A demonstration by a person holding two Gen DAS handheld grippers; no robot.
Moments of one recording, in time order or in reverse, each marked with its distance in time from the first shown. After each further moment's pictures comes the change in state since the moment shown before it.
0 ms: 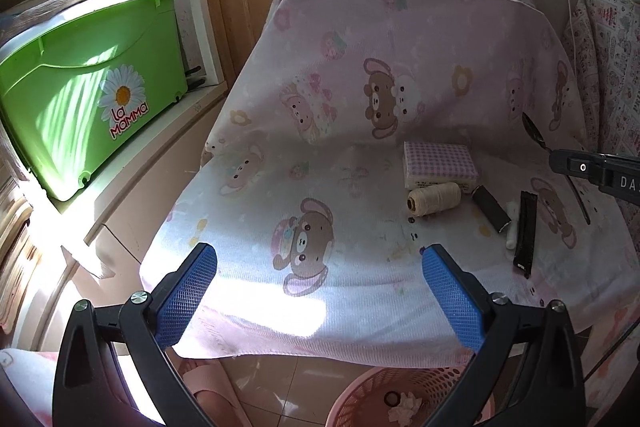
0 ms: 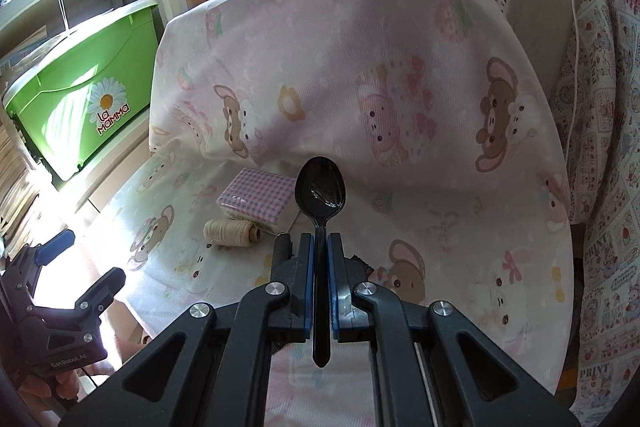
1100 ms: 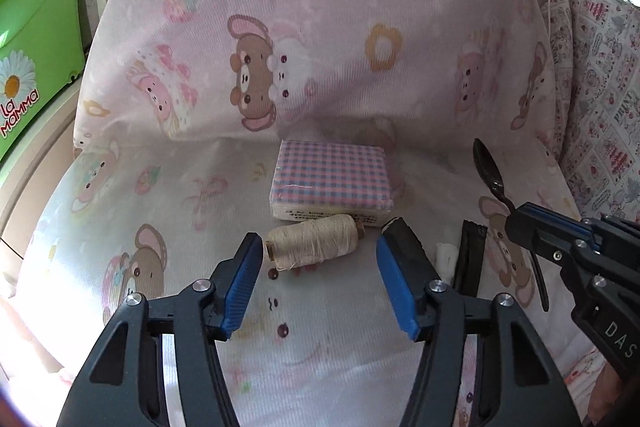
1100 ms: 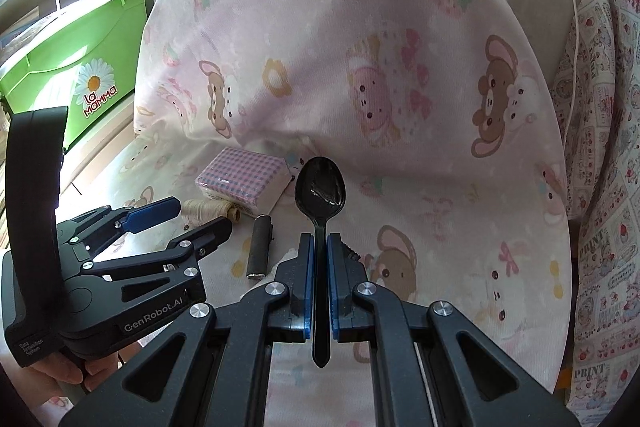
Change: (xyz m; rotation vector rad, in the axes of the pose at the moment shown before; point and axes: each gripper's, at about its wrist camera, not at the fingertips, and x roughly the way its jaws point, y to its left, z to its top) left arm 0.079 -0.074 0.033 -0.018 0.128 -0.250; right arm 0.016 -0.003 -0.011 -0.035 0.034 -0.047
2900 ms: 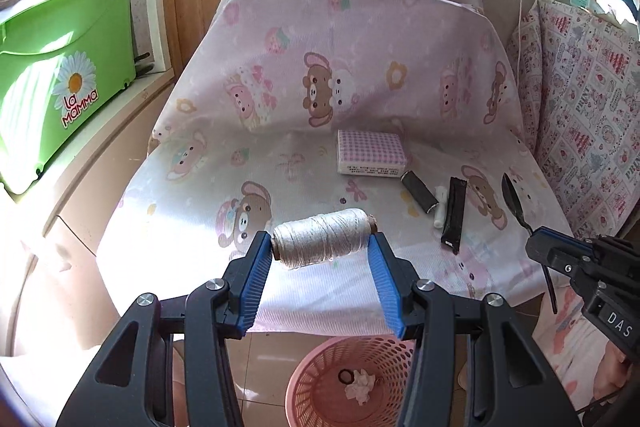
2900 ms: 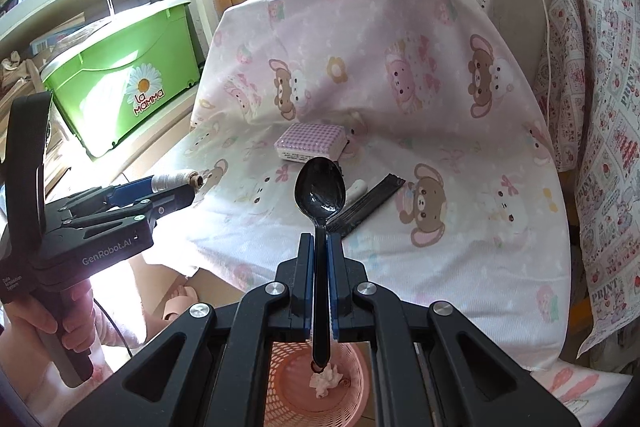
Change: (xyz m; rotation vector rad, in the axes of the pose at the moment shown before) left arm -0.110 0.045 -0.053 0.020 -0.070 0.013; right arm -0.088 0.042 -0.067 0.027 -0.057 0.073
